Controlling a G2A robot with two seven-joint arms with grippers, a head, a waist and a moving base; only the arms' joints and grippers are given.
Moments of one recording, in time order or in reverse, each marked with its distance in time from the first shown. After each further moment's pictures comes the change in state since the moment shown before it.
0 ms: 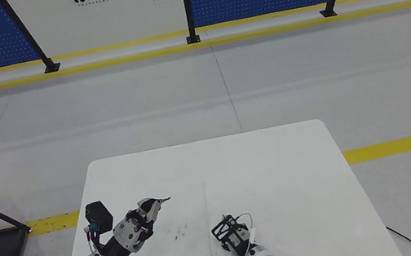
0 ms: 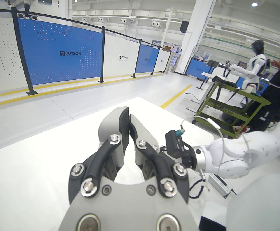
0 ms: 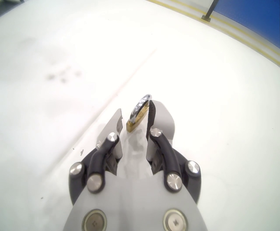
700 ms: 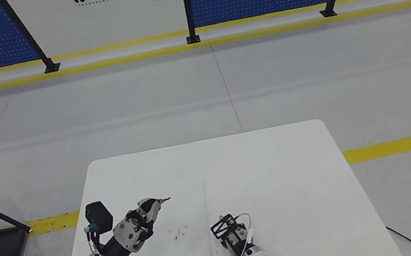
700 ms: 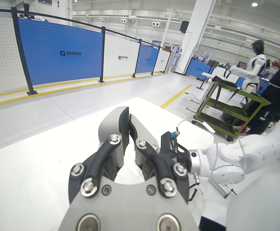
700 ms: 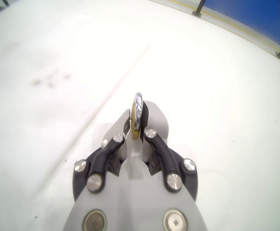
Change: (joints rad) left arm 0.000 0.000 0.000 0.000 0.000 0.000 0.000; right arm 0.018 -0.031 -0.008 0.056 0.034 0.054 -0.039
